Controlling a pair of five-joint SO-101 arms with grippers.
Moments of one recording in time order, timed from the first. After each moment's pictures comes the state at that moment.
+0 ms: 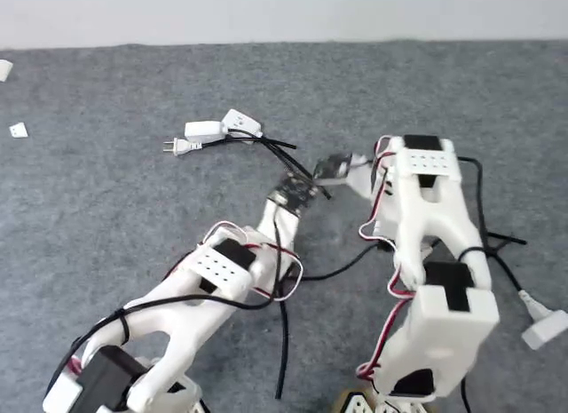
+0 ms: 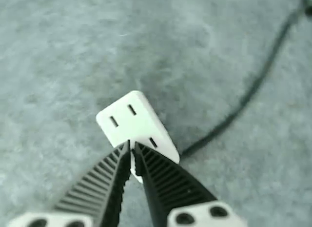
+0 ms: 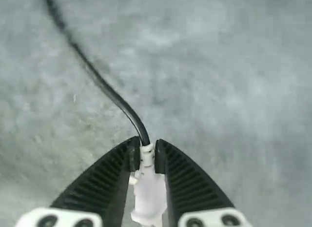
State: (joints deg) left arm 29.8 -11.1 52.4 40.2 7.1; right arm 0.1 15.7 4.5 82.3 69.7
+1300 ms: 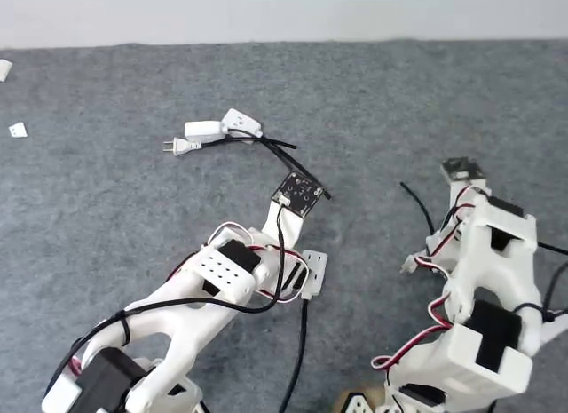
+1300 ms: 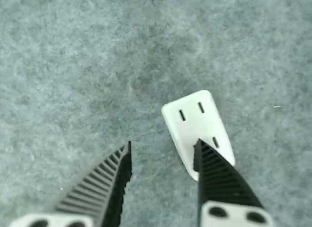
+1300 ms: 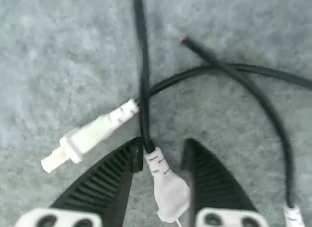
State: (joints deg) left arm 31.6 -11.3 51.7 40.9 10.9; right arm 22.2 3.4 30.8 57.7 29.2
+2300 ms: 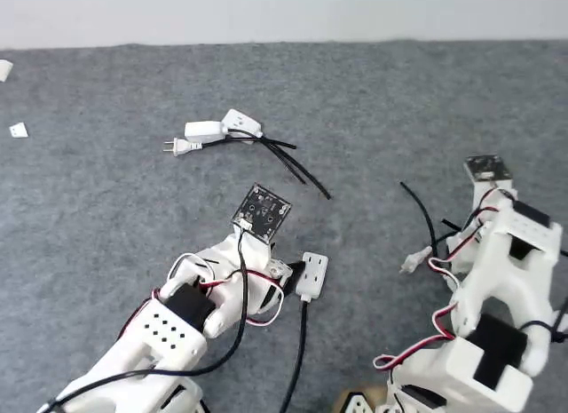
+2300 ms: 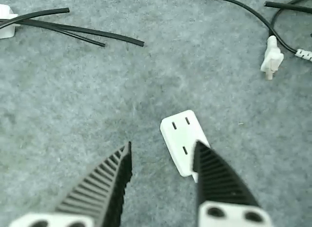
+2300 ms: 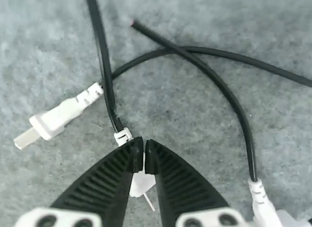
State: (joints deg) left arm 30.8 -46.9 68.8 41.5 11.1; right arm 28.0 -0.9 31.7 59.3 36.6
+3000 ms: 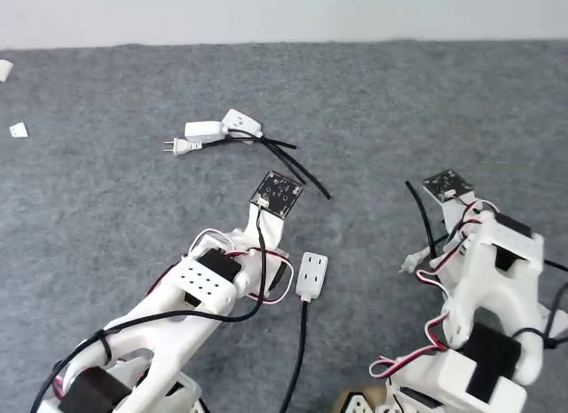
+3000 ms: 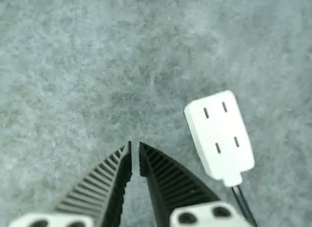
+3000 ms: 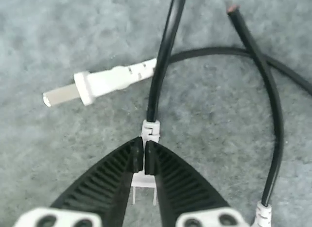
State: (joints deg) left arm 27.6 -20.0 58.9 37.4 11.0; right arm 25.6 -3.3 40.6 56.3 51.6
